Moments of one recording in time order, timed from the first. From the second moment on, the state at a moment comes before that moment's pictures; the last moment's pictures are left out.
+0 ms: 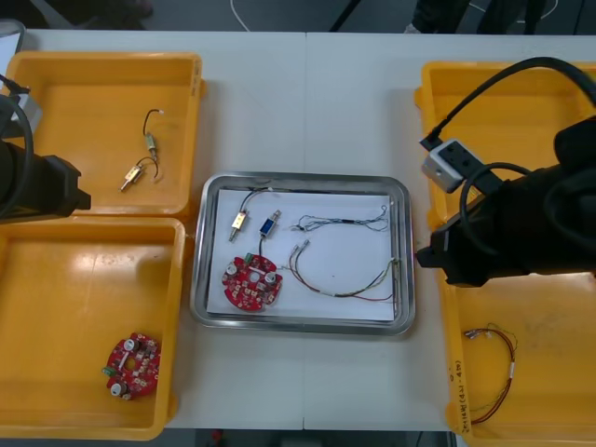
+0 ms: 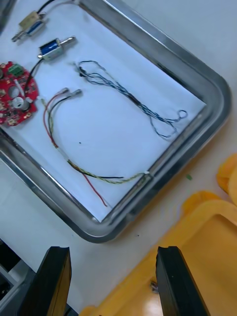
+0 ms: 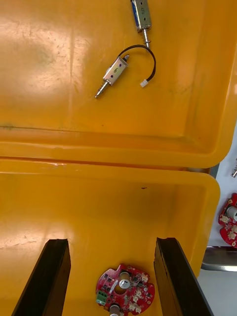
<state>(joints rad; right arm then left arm) -0.38 -0.56 0.05 -2.41 -0.89 1.92 1.45 -0.34 0.74 0.19 -2.21 0.81 1.91 -1.02</state>
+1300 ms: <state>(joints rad) -0.75 -0.45 0.84 -2.11 -0.67 1.89 1.69 -0.11 0.76 0.29 -2.27 0.83 1.91 -1.21</state>
